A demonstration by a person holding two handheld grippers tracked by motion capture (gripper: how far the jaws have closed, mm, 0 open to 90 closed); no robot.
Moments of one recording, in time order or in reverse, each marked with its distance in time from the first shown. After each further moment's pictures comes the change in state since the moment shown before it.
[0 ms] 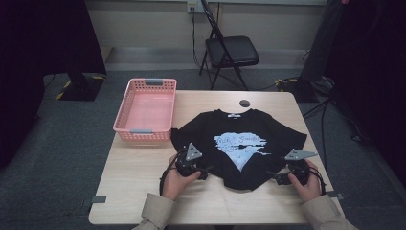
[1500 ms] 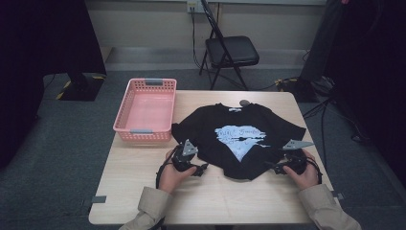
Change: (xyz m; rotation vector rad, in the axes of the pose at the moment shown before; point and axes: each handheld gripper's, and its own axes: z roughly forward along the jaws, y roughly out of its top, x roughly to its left) left arm 0.020 -0.006 0.001 0.014 -0.025 0.018; right arm -0.025 0.018 0.018 -0.006 -0.012 0.018
